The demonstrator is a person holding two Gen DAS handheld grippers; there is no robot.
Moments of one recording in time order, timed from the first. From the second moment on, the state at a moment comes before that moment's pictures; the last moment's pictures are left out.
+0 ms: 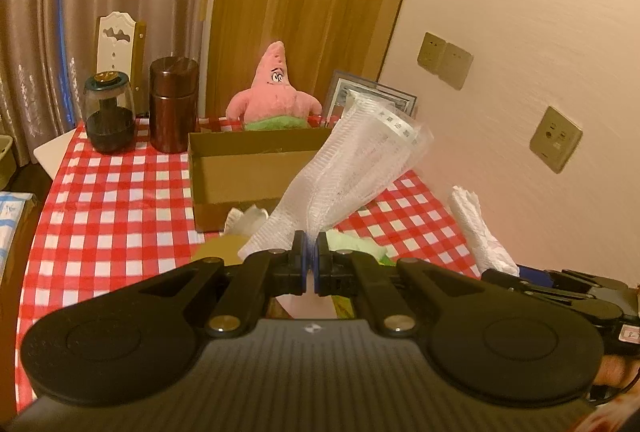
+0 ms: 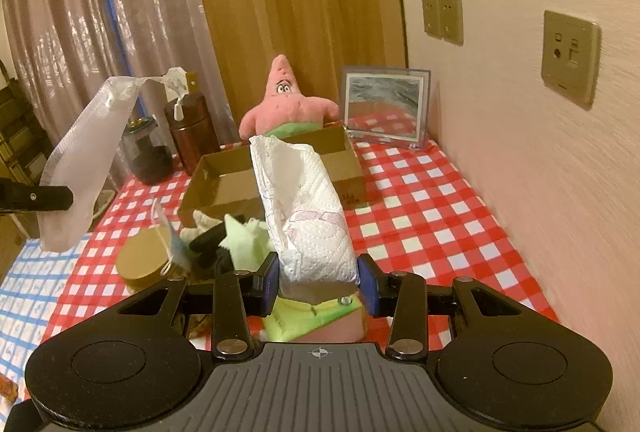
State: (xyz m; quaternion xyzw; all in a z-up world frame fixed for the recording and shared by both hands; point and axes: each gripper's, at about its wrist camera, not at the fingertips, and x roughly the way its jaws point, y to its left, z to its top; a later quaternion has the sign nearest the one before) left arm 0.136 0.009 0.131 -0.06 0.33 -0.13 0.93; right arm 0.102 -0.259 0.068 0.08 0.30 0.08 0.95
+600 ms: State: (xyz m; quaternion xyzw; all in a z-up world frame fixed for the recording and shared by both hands) left arm 0.275 0.013 0.111 -0.05 0.36 -0.14 0.92; right arm 0.245 -0.251 0.055 0.04 0.32 0.12 0.94
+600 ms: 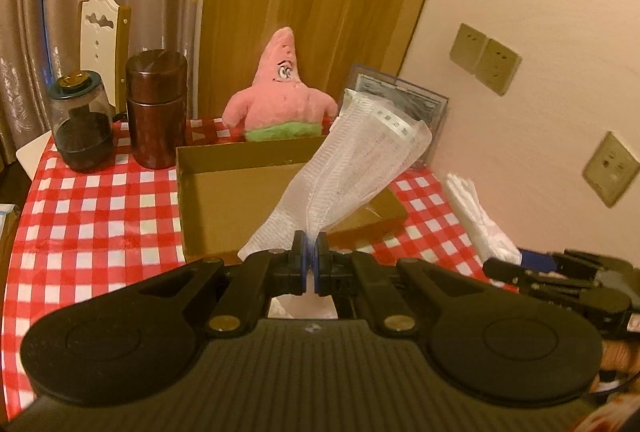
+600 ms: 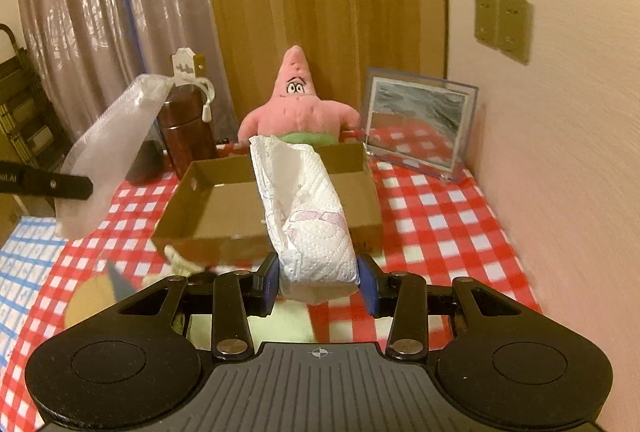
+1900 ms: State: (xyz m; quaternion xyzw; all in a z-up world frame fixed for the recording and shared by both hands) left arm 0.445 0.050 0.020 -0.05 0.41 -0.09 0.91; right arm 0.448 -0.214 -0.022 0.07 0.40 0.13 0.90
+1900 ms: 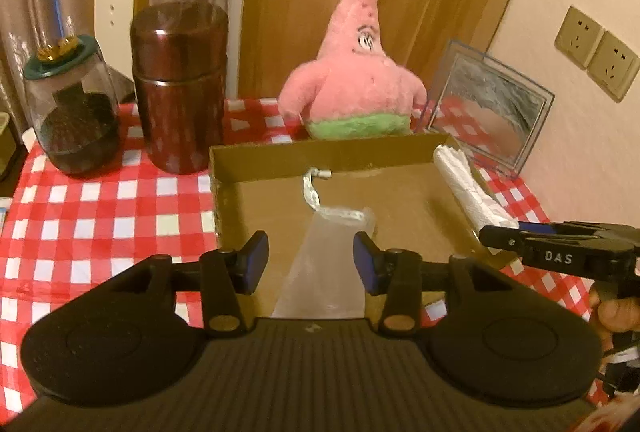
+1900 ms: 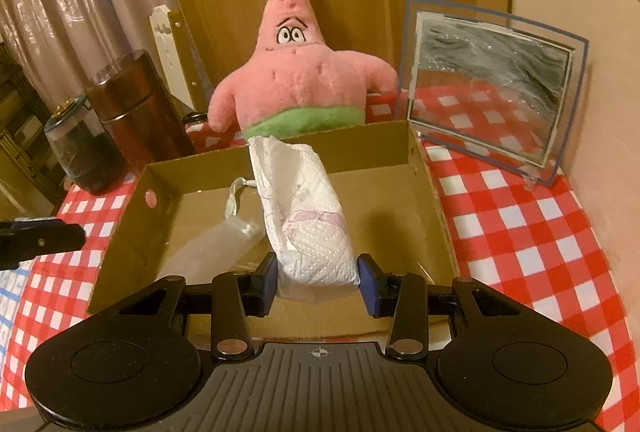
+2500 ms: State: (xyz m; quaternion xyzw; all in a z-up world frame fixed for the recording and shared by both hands) left arm 0.380 0.059 0.055 -0.03 0.38 -0.07 0.92; right arm 0.375 -0.242 0.015 0.08 0.38 0.10 0.91
